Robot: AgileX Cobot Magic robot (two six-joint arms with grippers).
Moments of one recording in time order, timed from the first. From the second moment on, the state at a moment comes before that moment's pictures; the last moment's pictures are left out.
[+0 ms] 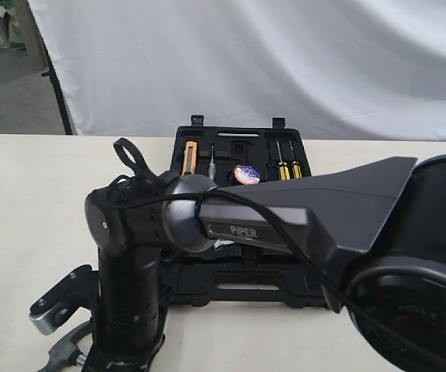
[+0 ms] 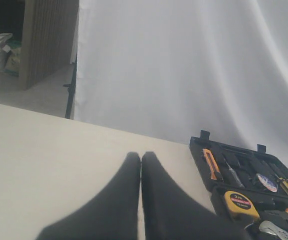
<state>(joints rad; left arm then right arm) 0.13 0.00 -0.01 0.02 0.10 -0.31 1.10 2.30 -1.71 0.26 1.17 -0.37</state>
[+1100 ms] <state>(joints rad) 0.13 0.00 -0.01 0.02 0.10 -0.31 1.11 2.32 -1.83 0.21 1.22 -0.29</state>
